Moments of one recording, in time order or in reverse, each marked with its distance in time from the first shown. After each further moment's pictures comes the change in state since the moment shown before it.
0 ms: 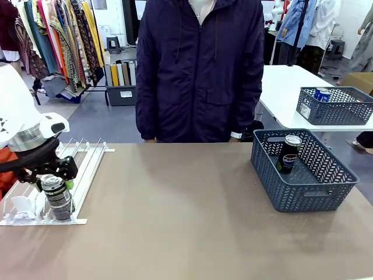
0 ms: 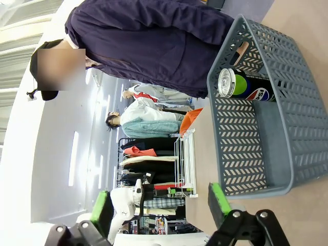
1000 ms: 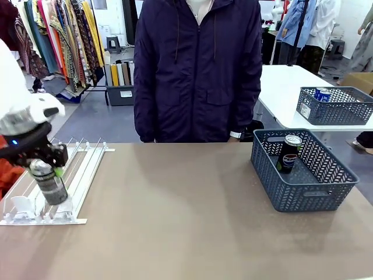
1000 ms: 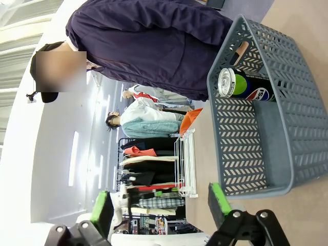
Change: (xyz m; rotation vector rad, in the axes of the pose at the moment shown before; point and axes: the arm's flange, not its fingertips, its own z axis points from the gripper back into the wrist) left arm -0.021 -0.012 0.092 0.081 -0.122 -0.083; right arm 0.000 0.000 0.000 0.000 0.000 0.000
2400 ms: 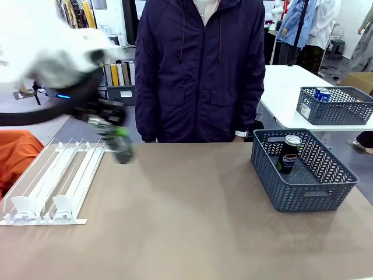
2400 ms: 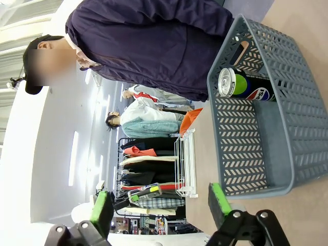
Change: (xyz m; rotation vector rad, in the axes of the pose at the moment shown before) left arm 0.005 -0.165 0.093 -0.213 -0.219 -0.292; right arm 0.000 0.000 0.000 0.000 0.000 0.000
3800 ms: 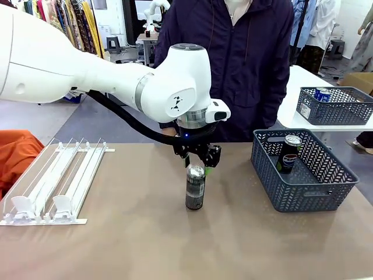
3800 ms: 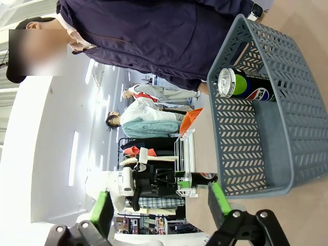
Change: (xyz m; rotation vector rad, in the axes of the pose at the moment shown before) left arm 0.095 -0.144 -0.213 -0.058 0.313 -0.231; right arm 0.000 0.000 0.000 0.000 0.000 0.000
